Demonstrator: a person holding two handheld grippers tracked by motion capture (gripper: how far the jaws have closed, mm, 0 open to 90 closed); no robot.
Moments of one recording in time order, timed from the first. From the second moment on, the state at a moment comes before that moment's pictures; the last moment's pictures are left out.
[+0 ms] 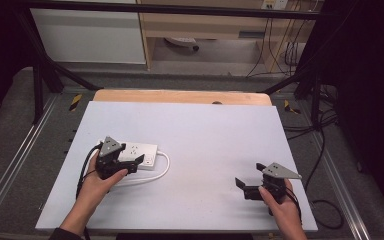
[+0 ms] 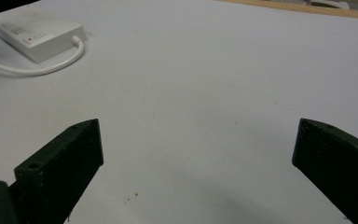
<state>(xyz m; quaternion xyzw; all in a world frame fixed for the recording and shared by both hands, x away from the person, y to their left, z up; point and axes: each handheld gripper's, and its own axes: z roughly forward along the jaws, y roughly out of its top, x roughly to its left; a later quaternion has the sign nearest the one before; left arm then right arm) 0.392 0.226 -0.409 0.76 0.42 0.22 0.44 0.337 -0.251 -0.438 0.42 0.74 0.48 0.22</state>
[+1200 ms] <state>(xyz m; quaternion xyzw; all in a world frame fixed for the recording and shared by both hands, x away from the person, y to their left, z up) 0.399 0.226 -0.417 0.78 0.42 0.21 0.41 0.338 -0.251 -0.439 0.42 0.74 0.48 0.22</state>
